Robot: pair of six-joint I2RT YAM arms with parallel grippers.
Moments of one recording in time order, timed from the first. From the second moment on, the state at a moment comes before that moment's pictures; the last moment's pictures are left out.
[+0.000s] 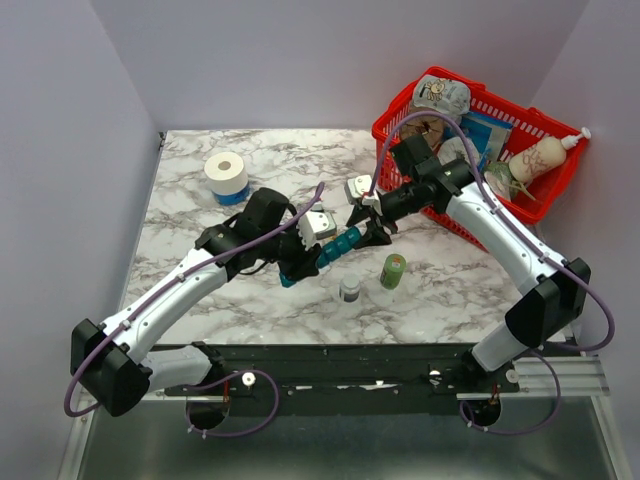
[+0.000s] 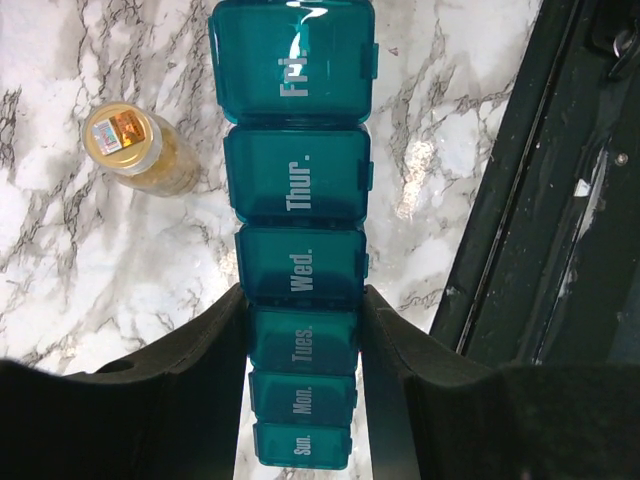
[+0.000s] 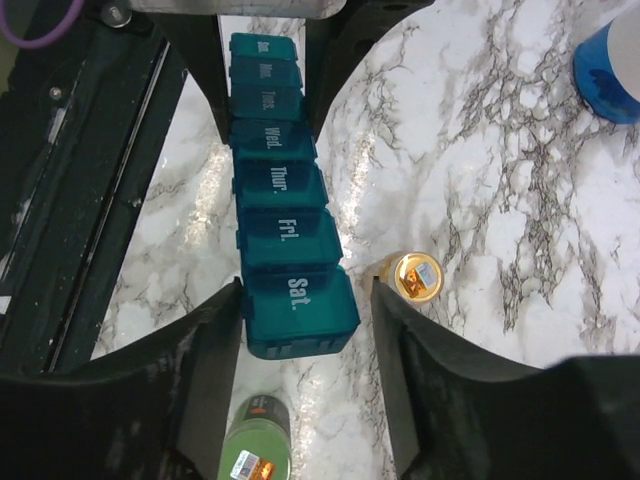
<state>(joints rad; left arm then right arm) -0.66 1.18 1.05 -0.64 0.50 0.33 0.54 1.58 1.57 -1.03 -0.93 -1.10</state>
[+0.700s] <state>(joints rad) -0.70 1.17 1.07 -0.69 0.37 0.34 0.54 1.65 1.64 -1.09 -0.97 -1.05</state>
